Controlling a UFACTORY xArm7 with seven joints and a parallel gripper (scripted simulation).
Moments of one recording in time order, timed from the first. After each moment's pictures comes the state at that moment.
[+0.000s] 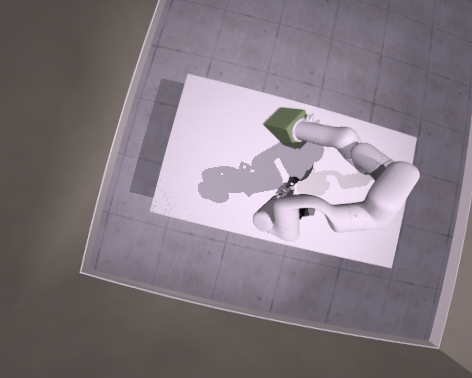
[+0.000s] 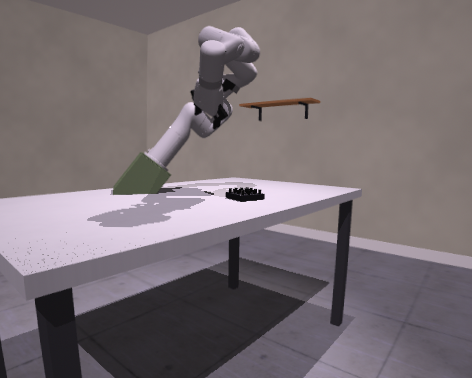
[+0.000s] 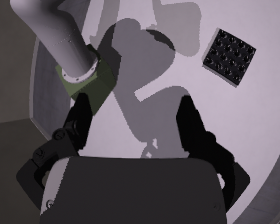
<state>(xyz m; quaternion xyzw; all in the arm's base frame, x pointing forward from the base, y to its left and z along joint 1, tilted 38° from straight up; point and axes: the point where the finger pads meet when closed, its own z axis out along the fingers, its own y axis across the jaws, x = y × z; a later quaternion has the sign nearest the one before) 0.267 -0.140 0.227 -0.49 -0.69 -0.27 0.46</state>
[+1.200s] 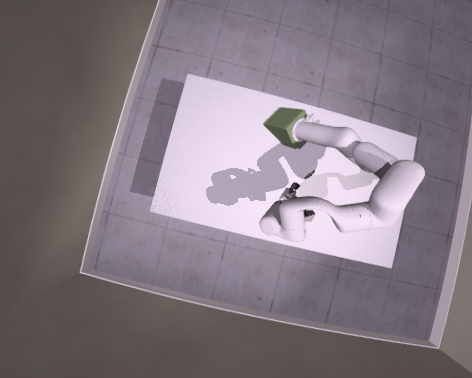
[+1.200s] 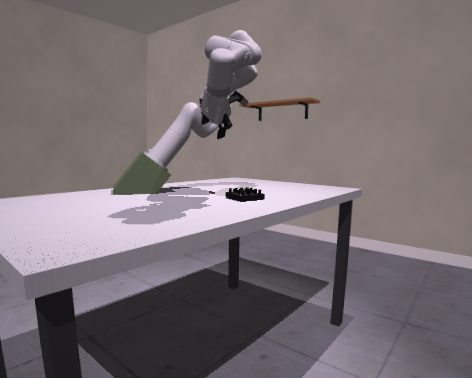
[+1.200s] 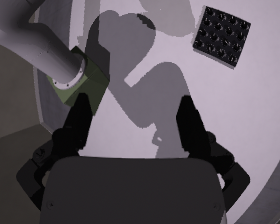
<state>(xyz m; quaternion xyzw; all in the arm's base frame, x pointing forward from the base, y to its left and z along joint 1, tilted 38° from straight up) 0.293 -0.113 0.213 -0.56 -0.66 -0.23 0.44</state>
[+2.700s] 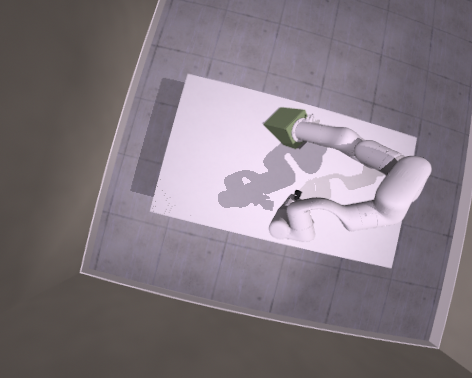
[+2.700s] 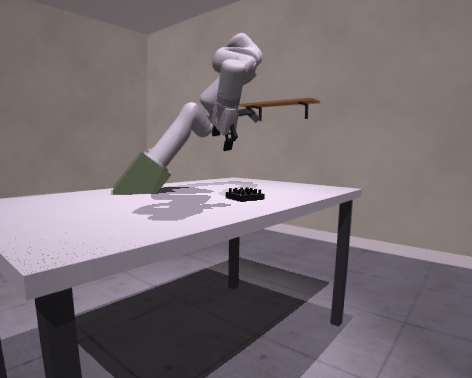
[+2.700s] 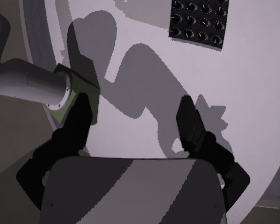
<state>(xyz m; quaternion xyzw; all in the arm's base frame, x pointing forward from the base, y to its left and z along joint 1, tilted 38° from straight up) 0.326 -0.074 0.198 -0.66 -0.60 -0.19 0.41</state>
